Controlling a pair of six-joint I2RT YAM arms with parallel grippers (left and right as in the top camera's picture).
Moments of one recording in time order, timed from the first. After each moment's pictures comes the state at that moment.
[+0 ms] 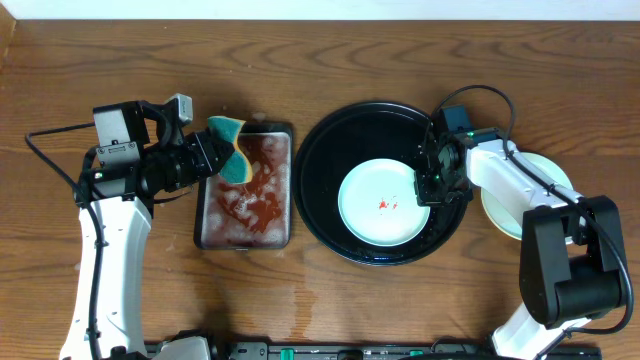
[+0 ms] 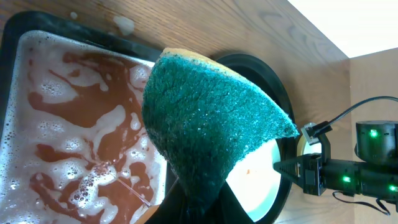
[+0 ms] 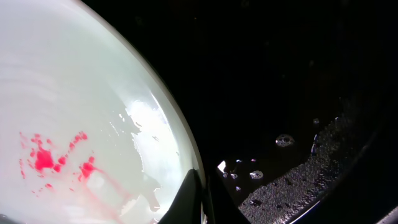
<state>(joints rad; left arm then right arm) 0.19 1.33 1.06 -0.71 0.68 -0.27 0.23 1.84 1.13 -0.82 -0.13 0.17</state>
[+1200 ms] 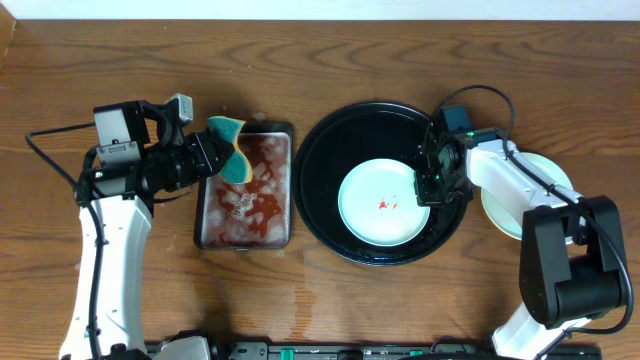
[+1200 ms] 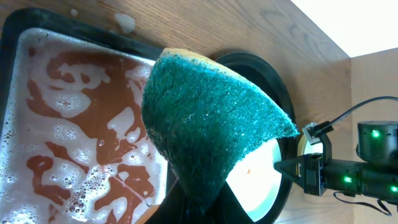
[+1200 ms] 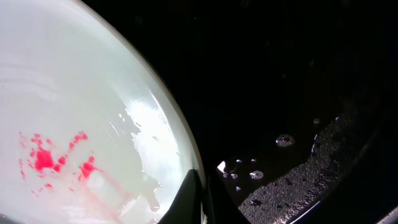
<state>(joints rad) 0.19 1.34 1.06 -0.71 0.68 -0.27 0.23 1.84 1.12 -0.82 -0.13 0.17</state>
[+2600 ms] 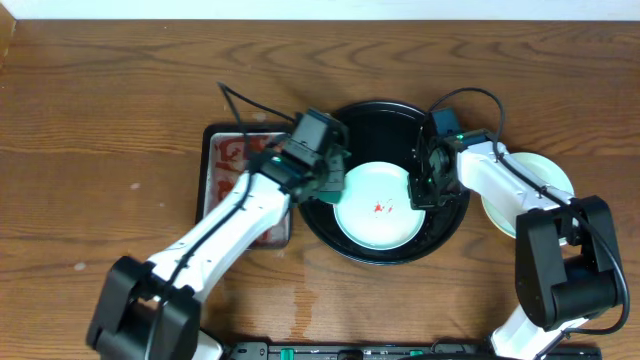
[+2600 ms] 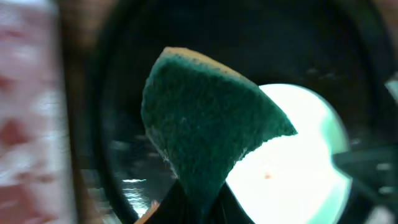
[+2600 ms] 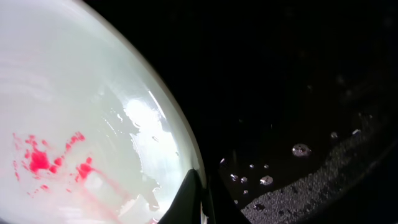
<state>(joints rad) -0.58 1.62 1.13 -0.56 0.05 -0.60 0.28 1.84 1.12 -0.83 -0.11 0.23</state>
